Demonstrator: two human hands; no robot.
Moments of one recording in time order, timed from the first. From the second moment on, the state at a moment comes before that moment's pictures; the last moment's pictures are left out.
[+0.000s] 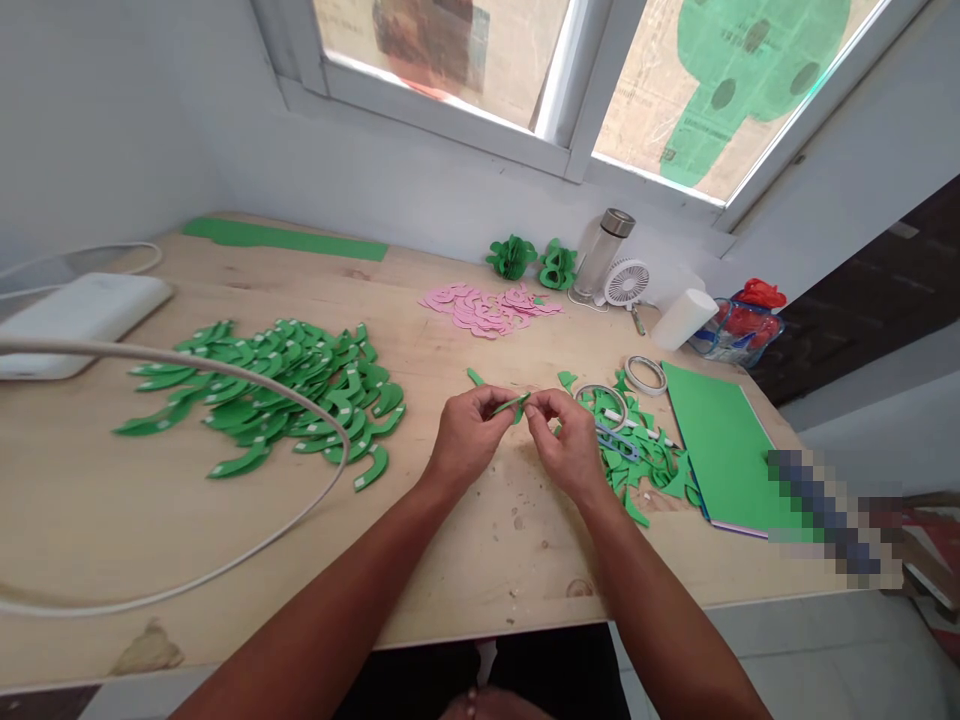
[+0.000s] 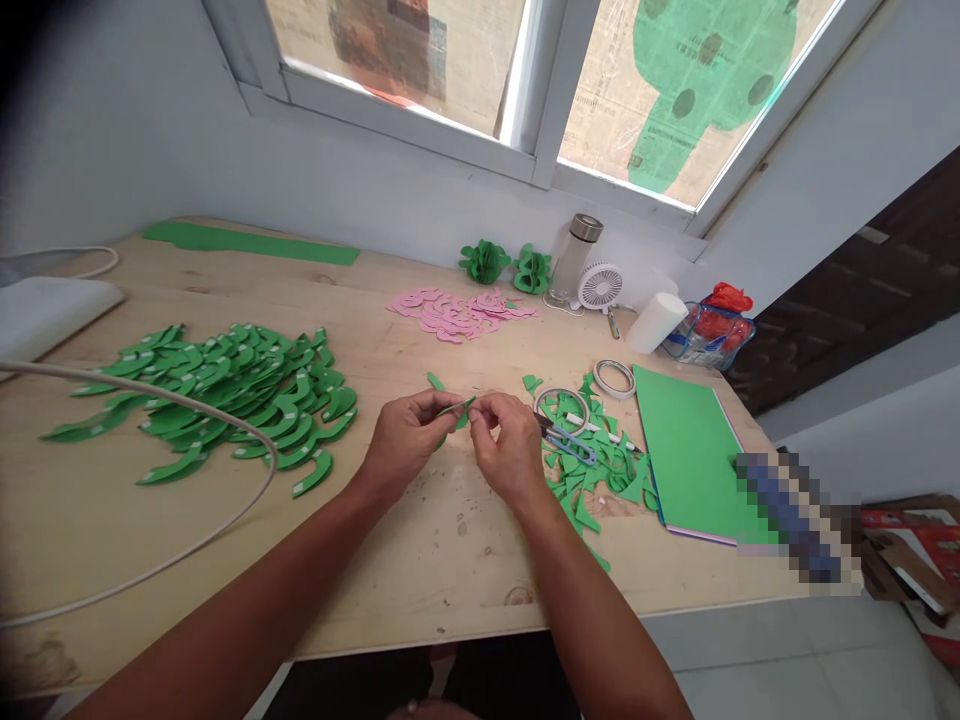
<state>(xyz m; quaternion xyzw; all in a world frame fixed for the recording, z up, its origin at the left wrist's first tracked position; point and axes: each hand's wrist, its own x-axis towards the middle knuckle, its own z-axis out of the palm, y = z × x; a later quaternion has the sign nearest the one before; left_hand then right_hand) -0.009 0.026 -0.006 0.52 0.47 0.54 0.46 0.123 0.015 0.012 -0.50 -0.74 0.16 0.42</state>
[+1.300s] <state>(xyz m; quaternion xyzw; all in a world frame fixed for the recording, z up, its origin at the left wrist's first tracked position) -0.009 0.027 -0.008 0.51 0.46 0.53 0.50 0.123 0.013 0.009 -0.51 -0.79 -0.08 0.33</state>
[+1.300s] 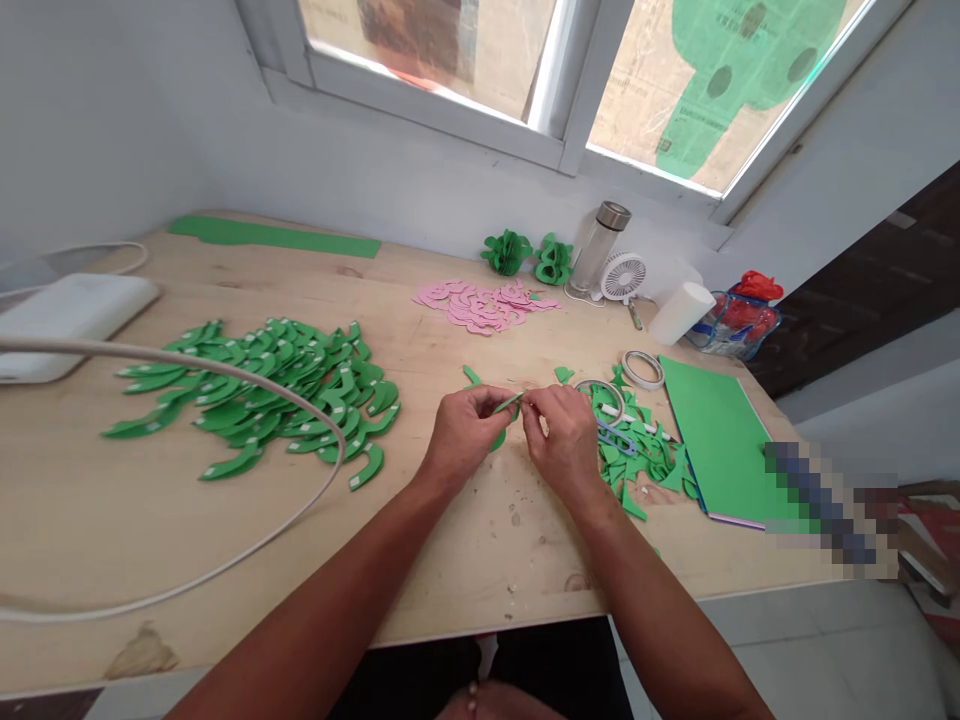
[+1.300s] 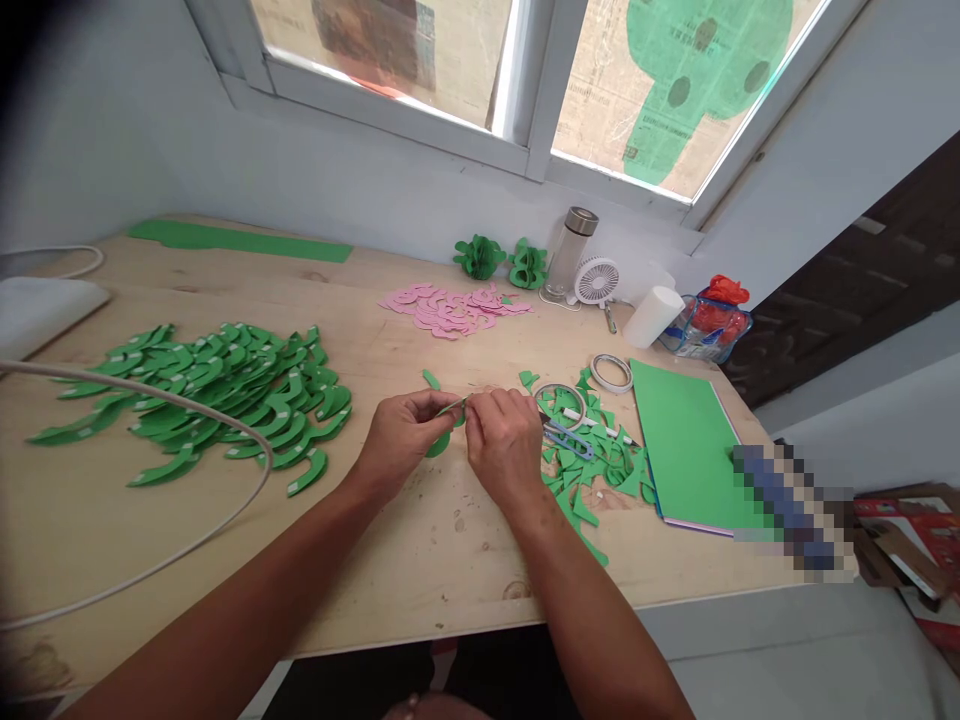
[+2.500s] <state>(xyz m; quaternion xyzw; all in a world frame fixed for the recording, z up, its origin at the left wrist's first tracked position) -0.001 0.021 0.001 0.44 0.46 0.52 0.58 0.123 0.024 0.005 -0.56 -0.58 0.33 0.49</state>
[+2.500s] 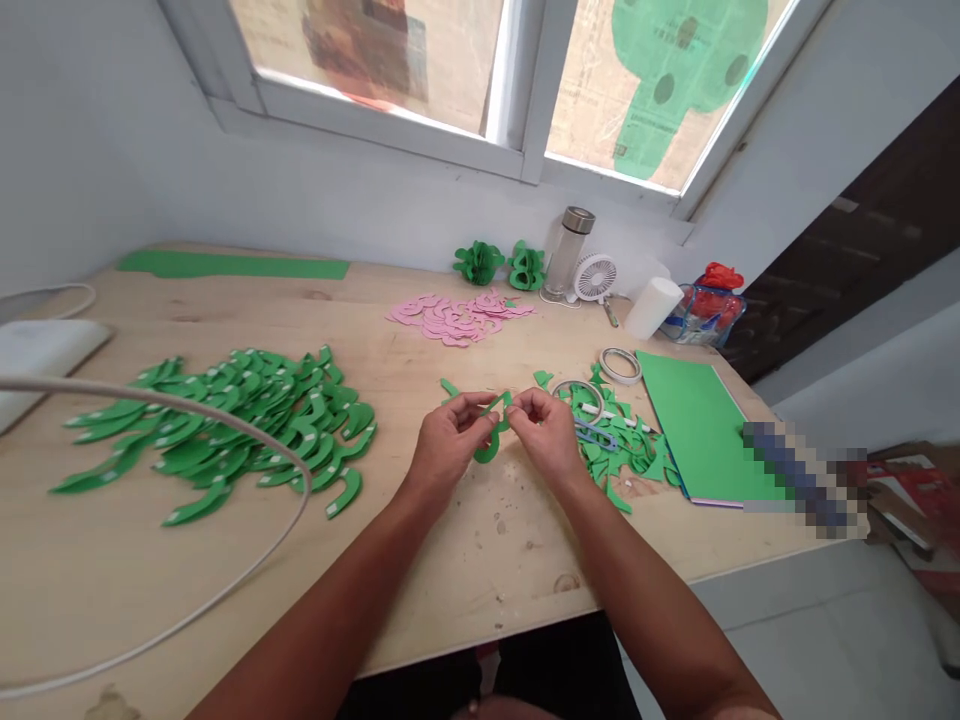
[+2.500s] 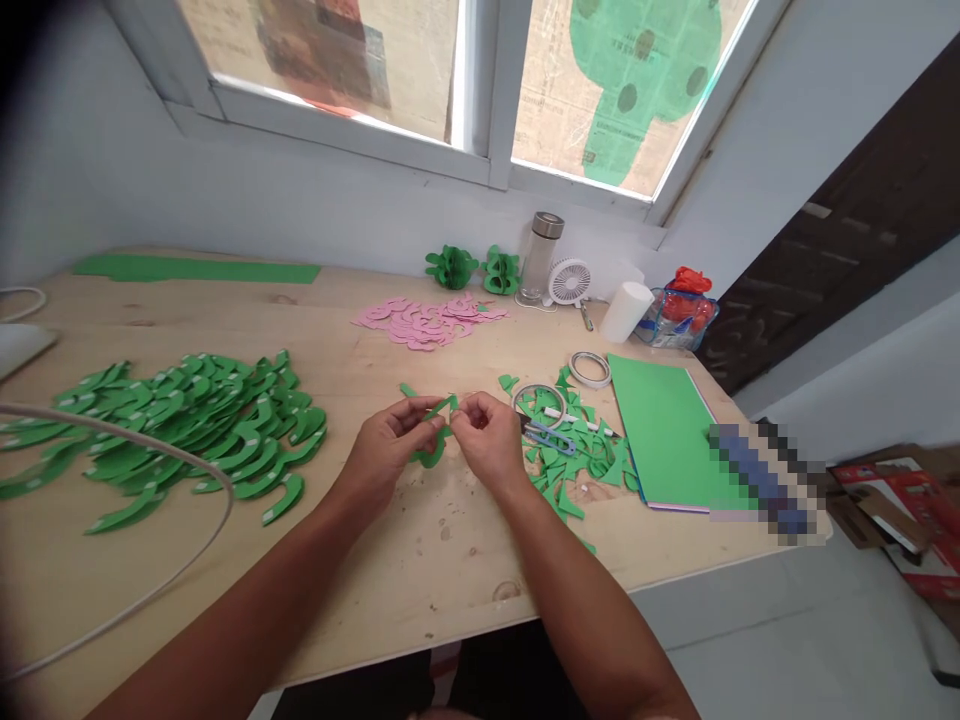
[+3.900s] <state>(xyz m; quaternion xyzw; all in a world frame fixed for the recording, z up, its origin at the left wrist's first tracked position) 0.004 0.014 -0.009 0.75 0.56 0.28 0.24 0.215 0.000 0.017 -0.71 -0.70 -0.04 0.05</state>
